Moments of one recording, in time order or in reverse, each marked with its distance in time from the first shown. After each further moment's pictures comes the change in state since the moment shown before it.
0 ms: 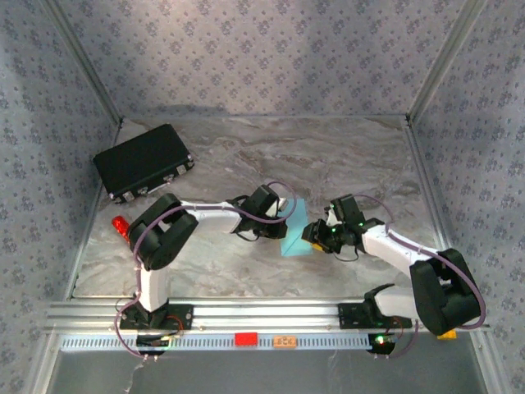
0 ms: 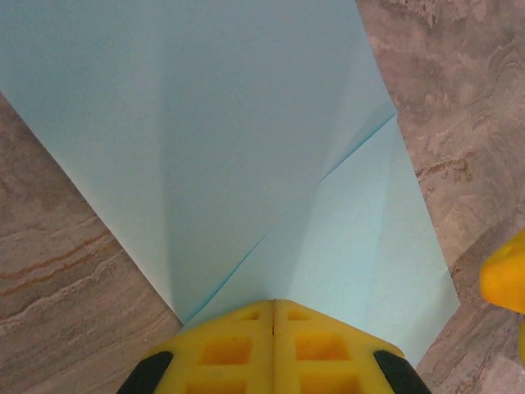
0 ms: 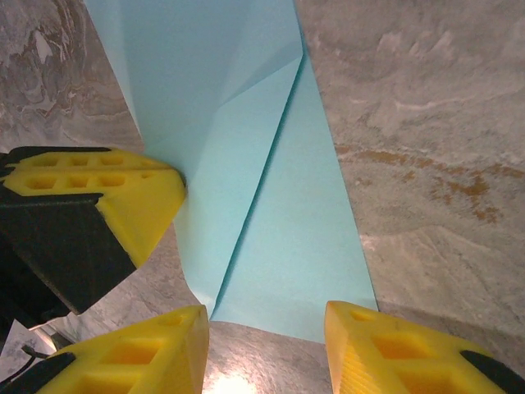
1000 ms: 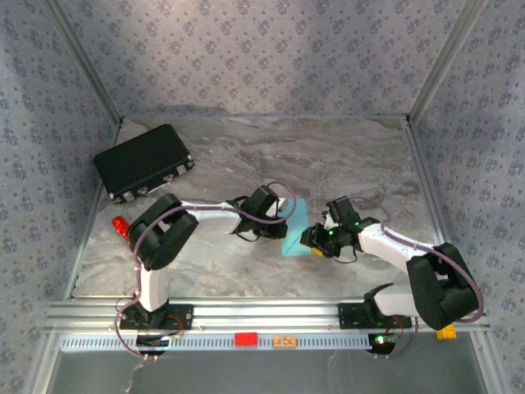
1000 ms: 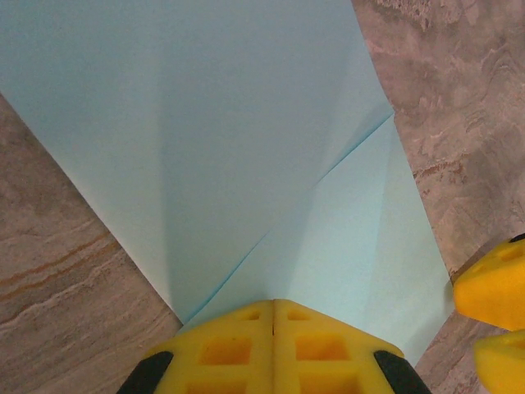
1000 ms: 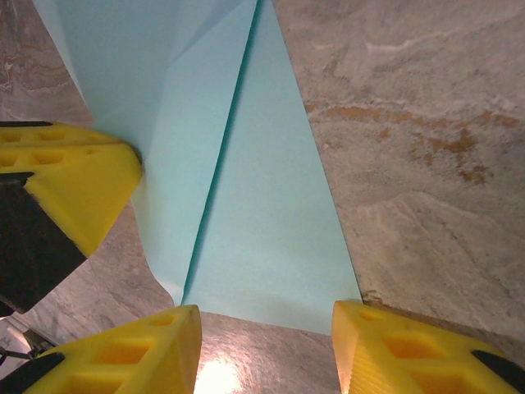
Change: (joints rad) left arm 0.000 0.000 -0.008 0.022 0.005 -0.003; right arm 0.034 0.038 0.012 -0.050 0.024 0.003
